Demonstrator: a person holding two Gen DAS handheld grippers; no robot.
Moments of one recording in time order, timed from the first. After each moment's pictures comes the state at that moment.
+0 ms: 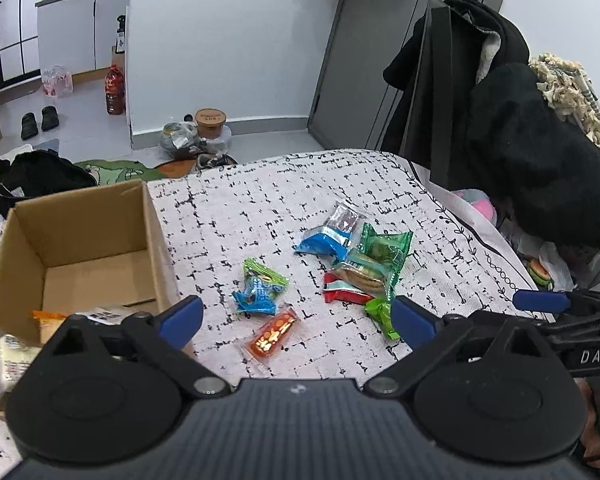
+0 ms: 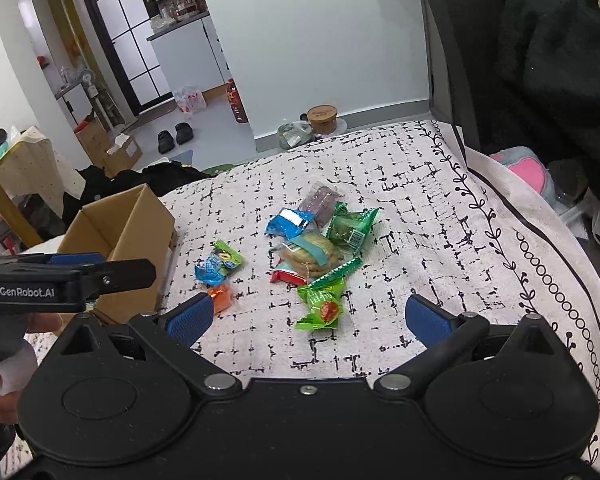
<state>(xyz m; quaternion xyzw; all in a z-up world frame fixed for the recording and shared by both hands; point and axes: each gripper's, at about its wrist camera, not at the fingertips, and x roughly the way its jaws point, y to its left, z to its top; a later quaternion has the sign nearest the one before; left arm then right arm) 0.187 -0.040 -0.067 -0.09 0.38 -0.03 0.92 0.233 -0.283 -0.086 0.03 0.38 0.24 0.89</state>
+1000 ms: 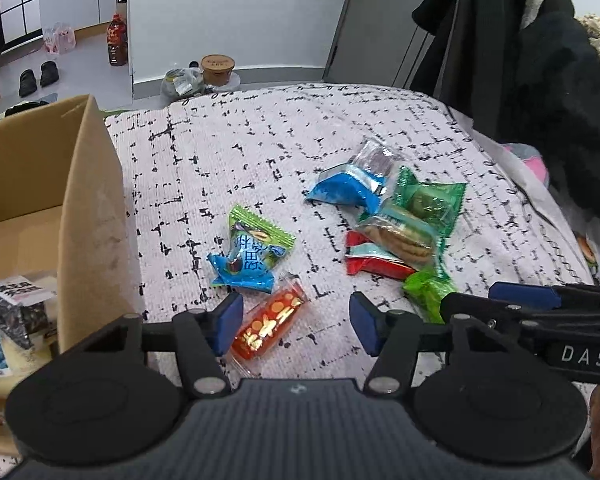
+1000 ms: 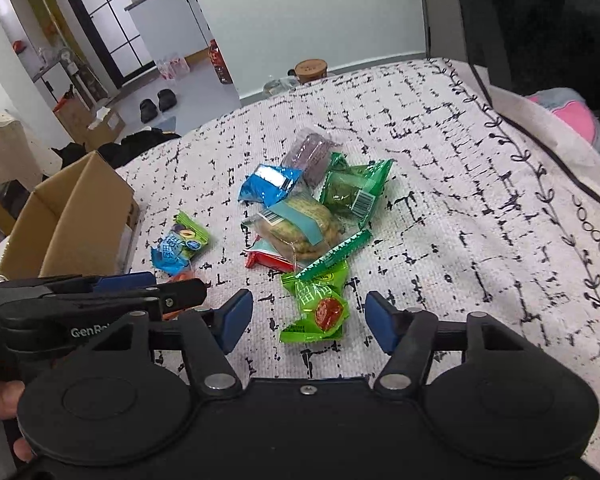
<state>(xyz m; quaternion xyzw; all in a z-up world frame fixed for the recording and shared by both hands) 0.243 -0.053 -0.148 -0.10 0.45 -0.01 0.89 0.286 -0.248 -0.146 0.03 0.44 0.22 0.87</state>
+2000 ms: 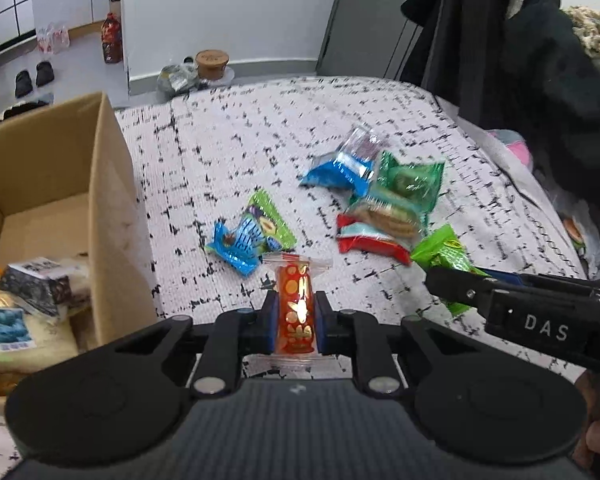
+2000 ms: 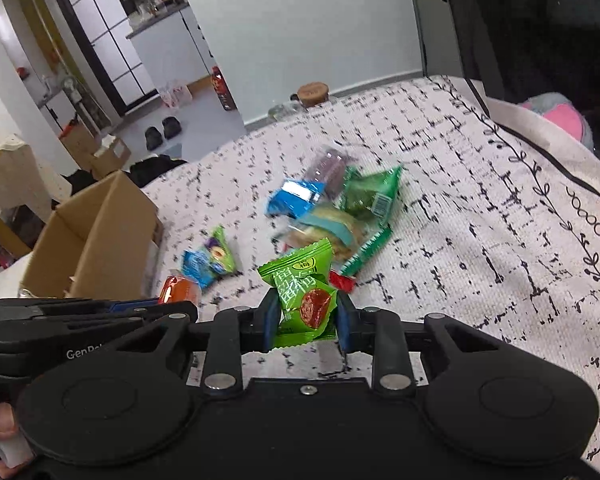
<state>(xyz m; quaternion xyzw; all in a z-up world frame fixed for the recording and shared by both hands) 0.217 -0.053 -0.128 -0.09 0.45 -0.02 0.89 0.251 -0.245 -0.127 0.06 0.40 0.22 0.89</state>
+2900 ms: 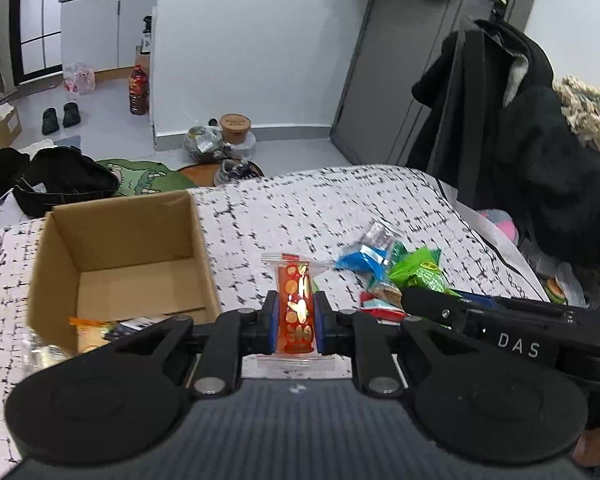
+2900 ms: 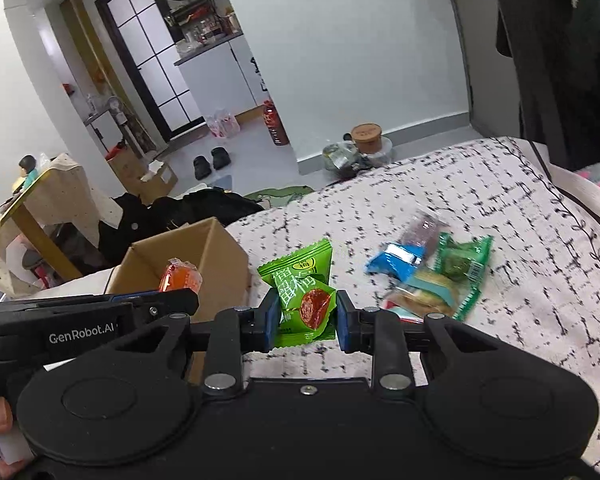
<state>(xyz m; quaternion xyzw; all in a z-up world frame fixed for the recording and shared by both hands) 0.183 -0.001 -0.055 -0.11 0.37 0.00 0.92 0.236 -0.195 -0.076 0.08 0.35 0.28 0.89</state>
